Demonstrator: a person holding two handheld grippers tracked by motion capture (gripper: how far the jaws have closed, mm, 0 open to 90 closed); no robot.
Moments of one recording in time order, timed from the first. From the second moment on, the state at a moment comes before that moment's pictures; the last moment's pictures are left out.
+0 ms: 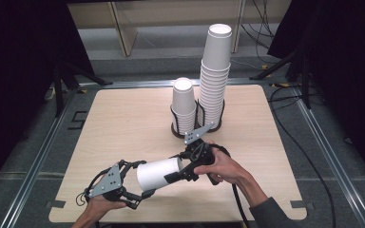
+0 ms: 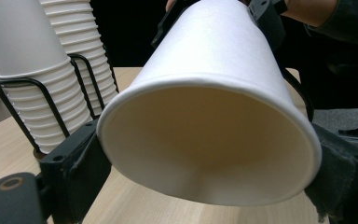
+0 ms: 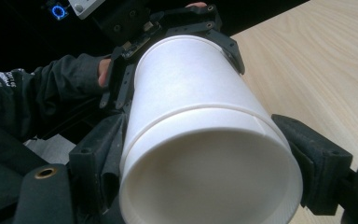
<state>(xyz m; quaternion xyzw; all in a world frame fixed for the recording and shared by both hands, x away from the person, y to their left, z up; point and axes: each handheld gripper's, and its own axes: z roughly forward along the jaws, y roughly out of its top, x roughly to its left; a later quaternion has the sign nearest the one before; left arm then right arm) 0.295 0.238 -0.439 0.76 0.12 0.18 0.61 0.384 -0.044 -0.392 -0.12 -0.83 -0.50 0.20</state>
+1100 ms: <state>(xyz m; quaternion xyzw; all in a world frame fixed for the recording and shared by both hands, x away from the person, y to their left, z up) 0.296 0.227 -0.438 0.83 0.15 0.15 0.52 0.345 -0.006 -0.390 0.00 -0.95 -0.30 -0.05</state>
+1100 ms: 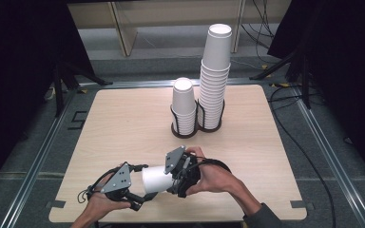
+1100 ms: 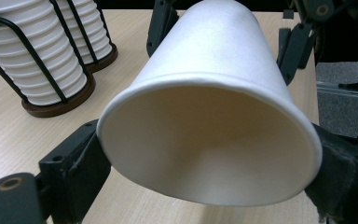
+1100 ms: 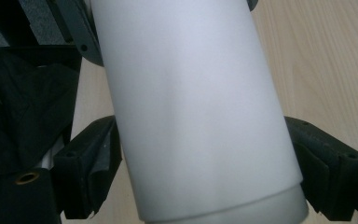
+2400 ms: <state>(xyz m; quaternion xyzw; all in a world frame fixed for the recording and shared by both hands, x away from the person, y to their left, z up) 0.305 0.247 -0.436 0.71 0.23 0.11 0.66 0.366 -0.029 -0.386 0.00 -0.89 -0.45 -0.02</state>
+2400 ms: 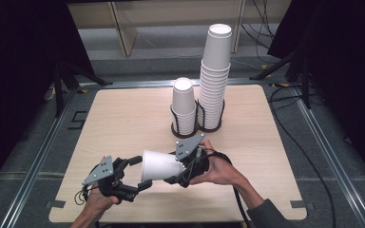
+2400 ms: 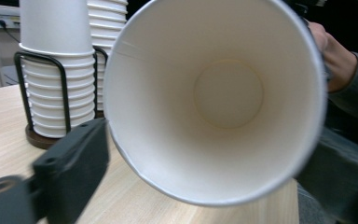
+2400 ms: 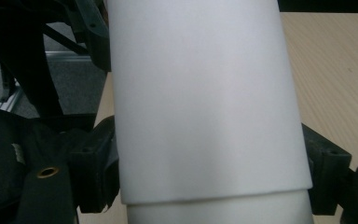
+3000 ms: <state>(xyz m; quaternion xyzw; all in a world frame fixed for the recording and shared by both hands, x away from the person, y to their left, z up) 0.302 0.242 -0.434 0.70 0.23 0.11 0.67 0.362 -0.017 -0.396 0.00 -0.89 -0.46 0.01</state>
